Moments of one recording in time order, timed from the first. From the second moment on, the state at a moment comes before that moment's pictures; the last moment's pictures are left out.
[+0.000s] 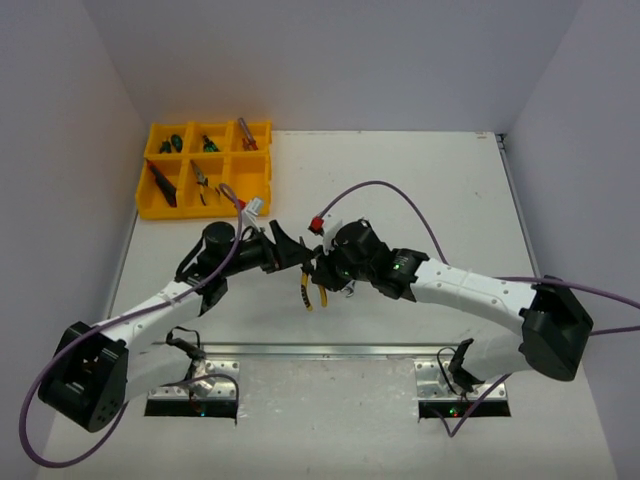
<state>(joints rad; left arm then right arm) -0.40 1.07 0.44 0.37 0.59 -0.92 0.94 1.38 0.86 -0.13 -0.06 0.26</state>
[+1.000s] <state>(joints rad) -0.02 1.58 1.33 -0.45 -0.13 -0.59 0.93 1.09 0.83 -0.36 0.29 0.33</state>
